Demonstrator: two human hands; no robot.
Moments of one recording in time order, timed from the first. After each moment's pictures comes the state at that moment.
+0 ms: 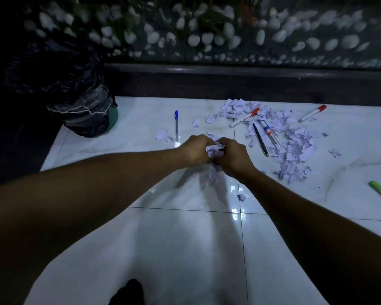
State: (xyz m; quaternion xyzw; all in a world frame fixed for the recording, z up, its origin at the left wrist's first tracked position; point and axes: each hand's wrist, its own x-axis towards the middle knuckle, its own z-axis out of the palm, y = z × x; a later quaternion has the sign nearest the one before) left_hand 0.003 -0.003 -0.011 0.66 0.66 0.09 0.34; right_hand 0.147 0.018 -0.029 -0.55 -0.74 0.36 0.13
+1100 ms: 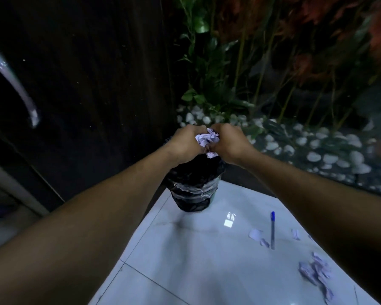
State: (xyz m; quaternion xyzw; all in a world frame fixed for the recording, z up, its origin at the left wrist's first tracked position) left_hand -0.329 -0.026 0.155 0.50 0.78 0.35 0.14; right_hand -0.212 0.076 0.159 -0.29 -0.91 0.25 0.18
